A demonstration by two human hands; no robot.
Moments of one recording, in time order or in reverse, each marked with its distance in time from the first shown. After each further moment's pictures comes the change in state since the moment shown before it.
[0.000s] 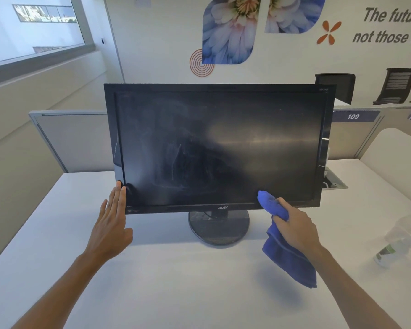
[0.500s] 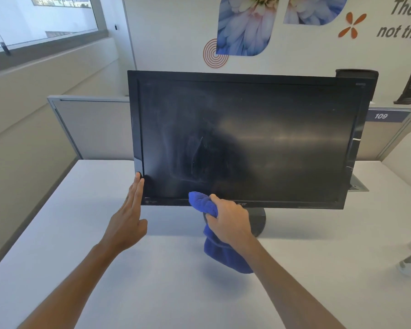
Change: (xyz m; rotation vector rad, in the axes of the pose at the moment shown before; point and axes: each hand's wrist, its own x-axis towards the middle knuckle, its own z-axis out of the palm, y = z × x) left_hand -0.003 -0.016 0.004 -0.191 0.034 0.063; right_hand -0.018 -0.159 0.116 -0.121 0.026 -0.440
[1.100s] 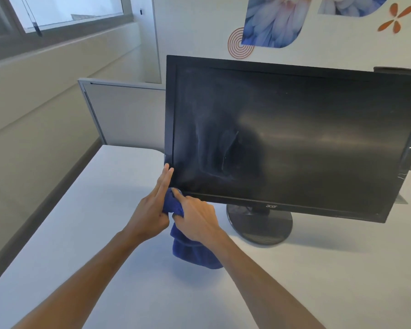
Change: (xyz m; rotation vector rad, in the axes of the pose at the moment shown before) left_hand 0.002 -0.008 -0.011 -0.292 0.017 0.016; right_hand 0.026 -0.110 0.070 0.088 -0.229 -0.256
